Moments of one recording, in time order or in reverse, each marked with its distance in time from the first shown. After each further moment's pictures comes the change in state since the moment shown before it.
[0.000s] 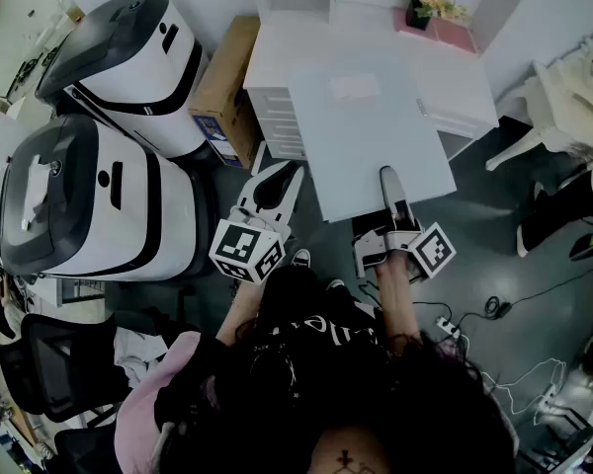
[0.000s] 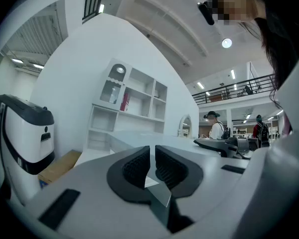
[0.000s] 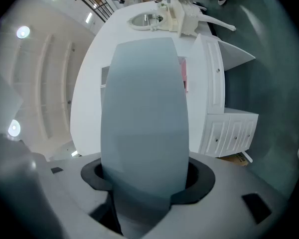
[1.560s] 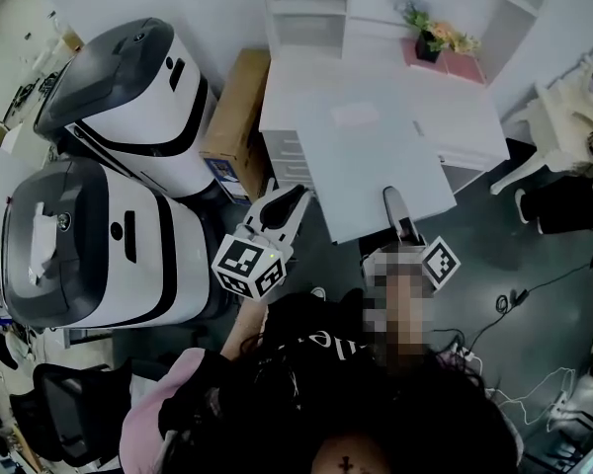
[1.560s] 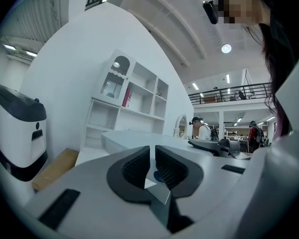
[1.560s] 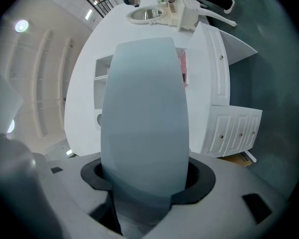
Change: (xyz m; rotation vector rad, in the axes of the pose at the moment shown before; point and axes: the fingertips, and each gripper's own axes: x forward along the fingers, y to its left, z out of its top) left arm 0.028 0.119 0.006 -0.040 0.042 -0.104; right arm 0.110 -0.029 -0.042 -0.009 0.004 -0.044
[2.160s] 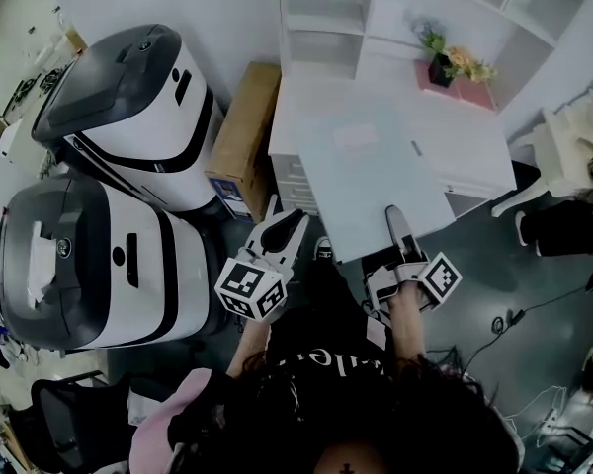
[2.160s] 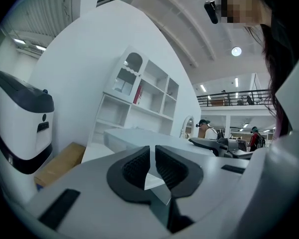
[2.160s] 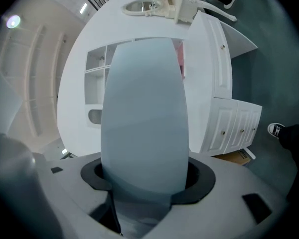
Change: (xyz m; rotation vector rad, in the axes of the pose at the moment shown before) left arm 0.014 0.072 -0.011 -0.074 0.014 0.052; right arm 0.071 -0.021 -0.008 0.021 0.049 -0.046
